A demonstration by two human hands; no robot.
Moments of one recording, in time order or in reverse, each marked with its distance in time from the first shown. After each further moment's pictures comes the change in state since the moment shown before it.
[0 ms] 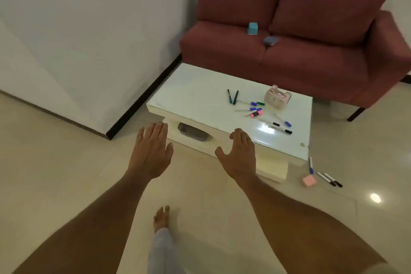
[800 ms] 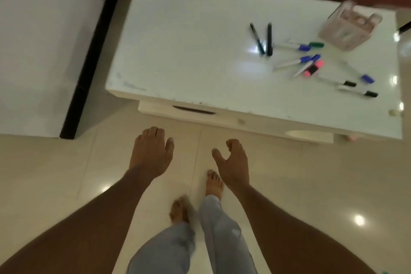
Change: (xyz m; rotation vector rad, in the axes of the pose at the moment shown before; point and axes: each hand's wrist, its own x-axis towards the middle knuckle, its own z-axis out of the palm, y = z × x) left_hand 0.283 -0.178 0.347 -0.153 -0.502 0.033; right_hand 0.172 0.028 0.393 0.293 -0.268 0.760
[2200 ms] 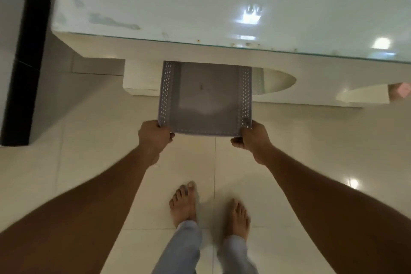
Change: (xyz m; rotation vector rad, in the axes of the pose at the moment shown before) left_hand 0.125 -0.136 0.219 -1.089 -0.235 -0.581; right_hand 0.126 0.104 0.190 0.509 -0.041 0.472
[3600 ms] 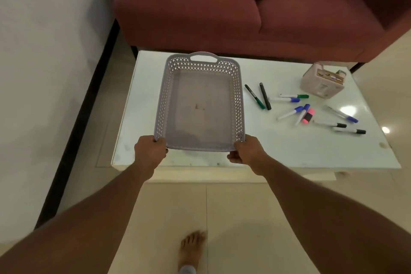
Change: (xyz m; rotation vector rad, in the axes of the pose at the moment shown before) left_hand -0.124 0.291 -0.074 -0.031 0.048 0.303; right_hand -0.121 -0.298 -0.052 -0.041 -0.017 -0.222
